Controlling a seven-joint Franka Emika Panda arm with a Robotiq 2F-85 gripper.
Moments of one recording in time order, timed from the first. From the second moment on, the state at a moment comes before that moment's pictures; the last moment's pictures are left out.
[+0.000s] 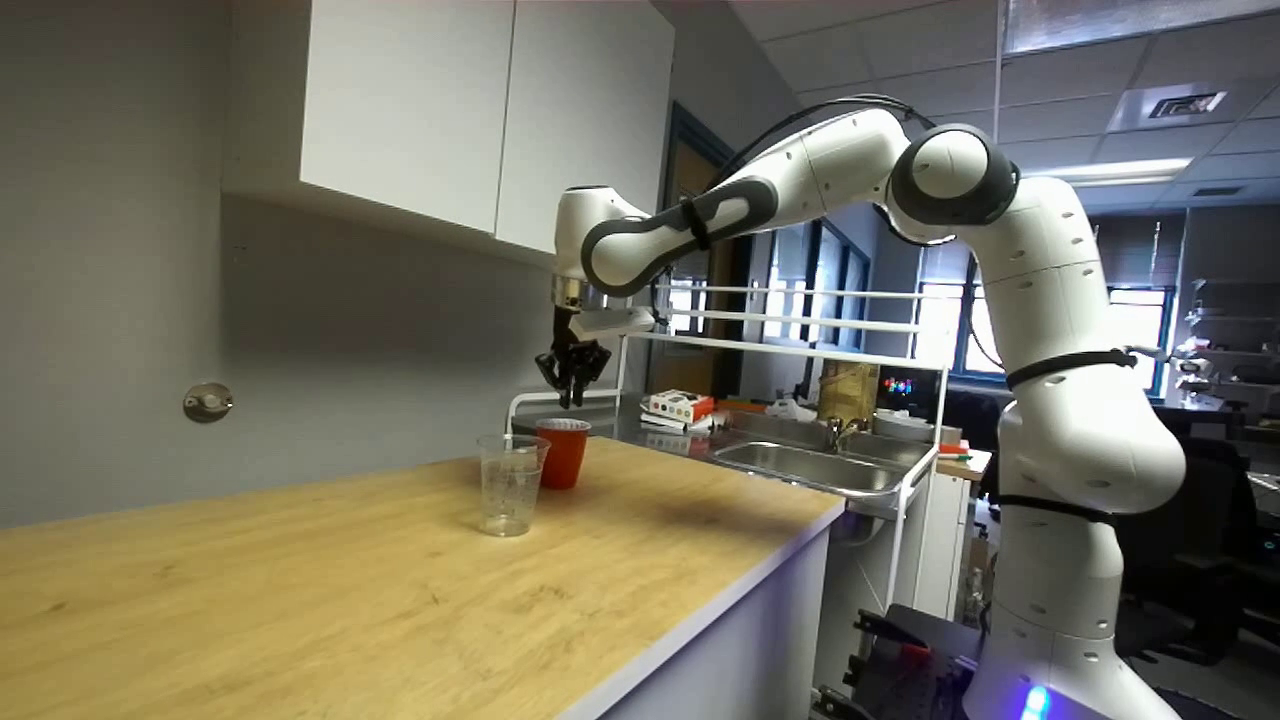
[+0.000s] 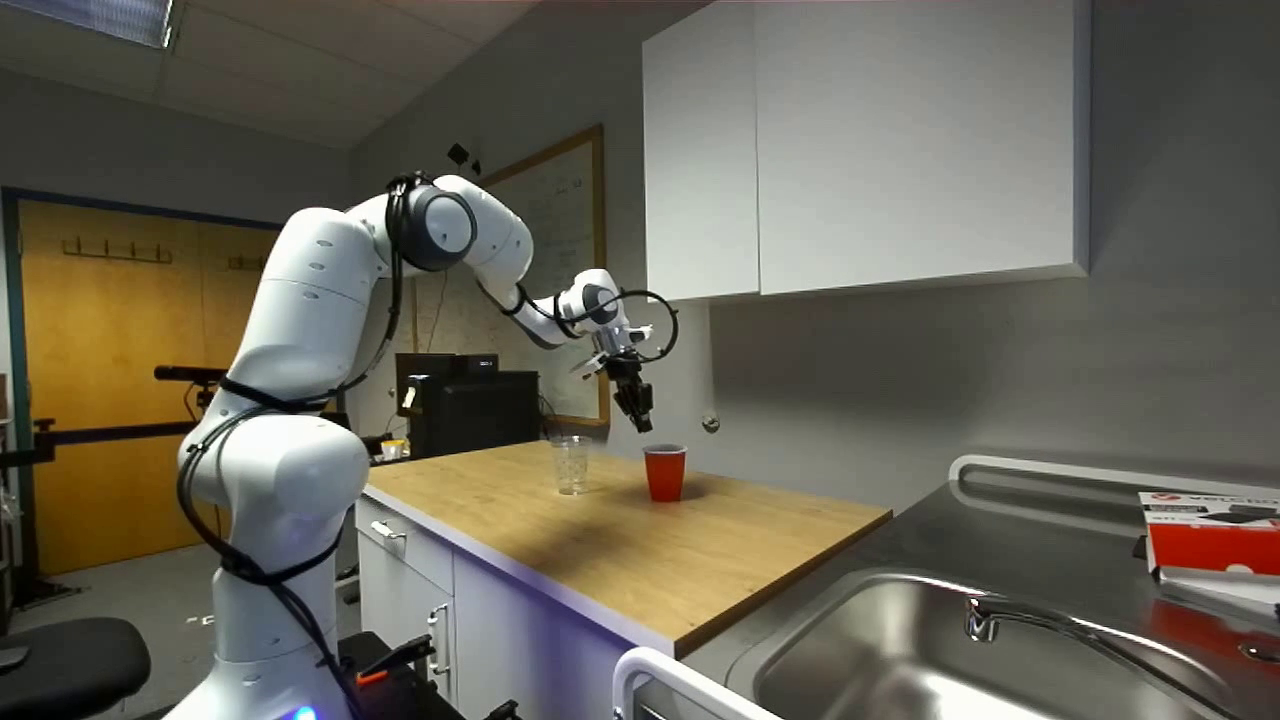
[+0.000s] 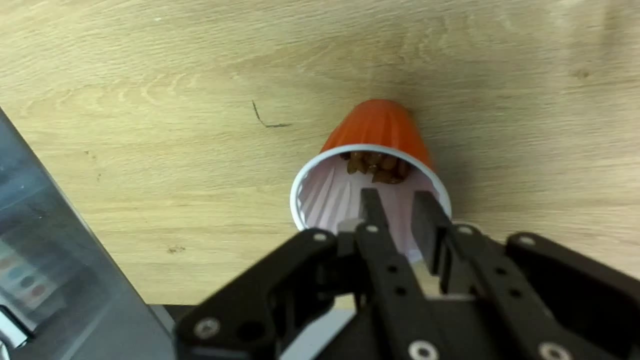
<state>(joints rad) 0.24 0.28 -0.05 -1.70 -0.34 2.12 0.61</state>
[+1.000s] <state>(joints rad) 0.05 0.31 -0.06 -1.77 -0.16 2.29 0.57</state>
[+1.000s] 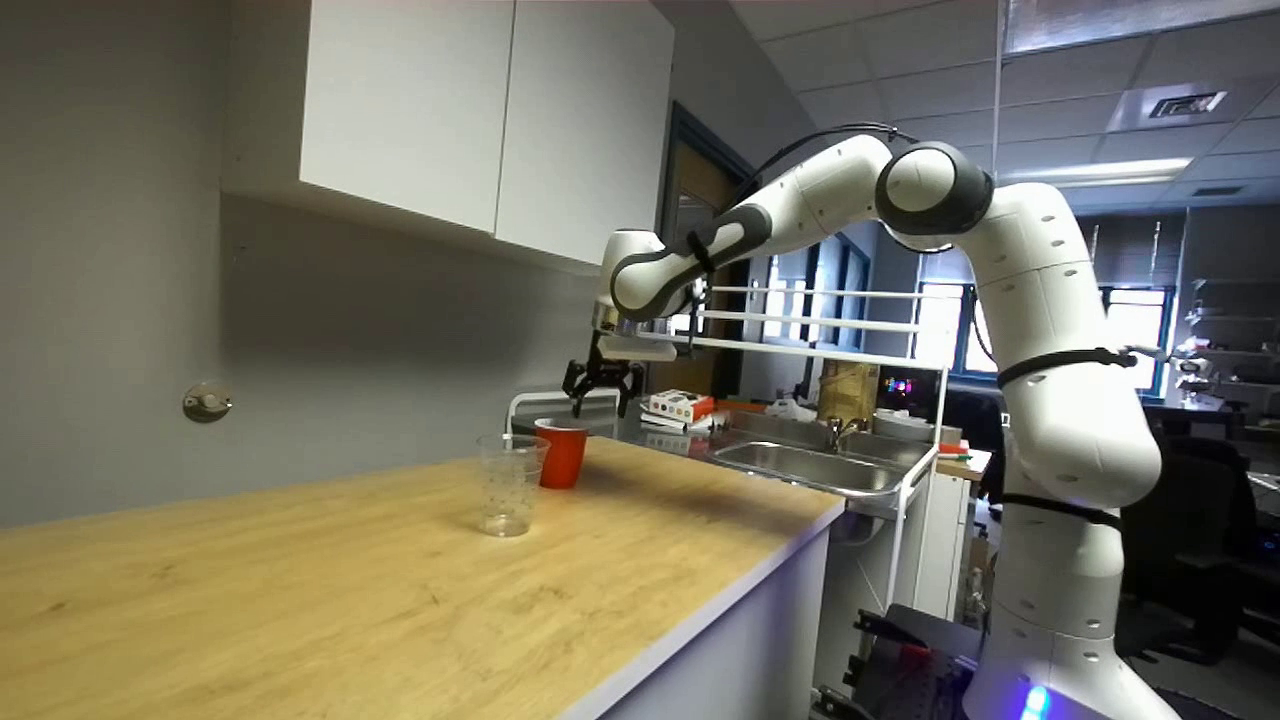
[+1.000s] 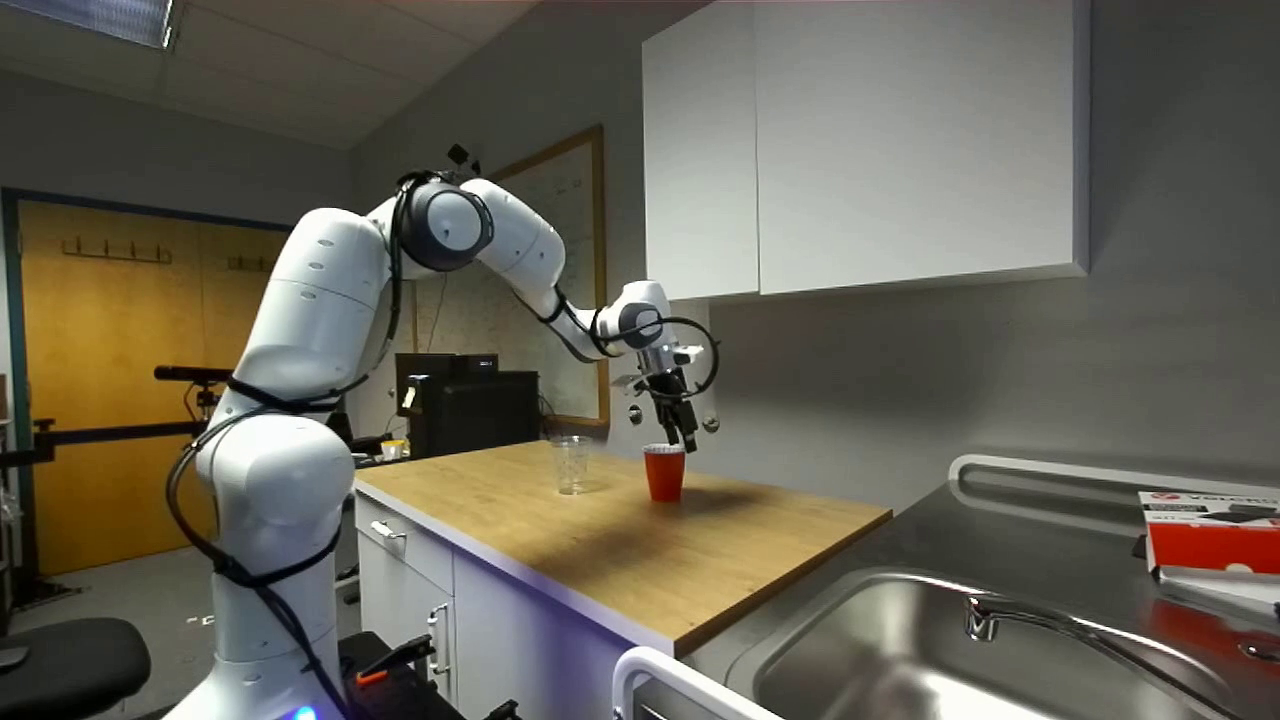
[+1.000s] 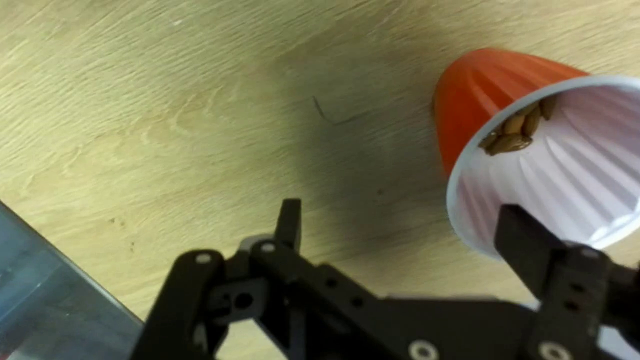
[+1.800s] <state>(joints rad) 0.06 0.37 -0.06 -1.77 -0.11 2.30 0.57</state>
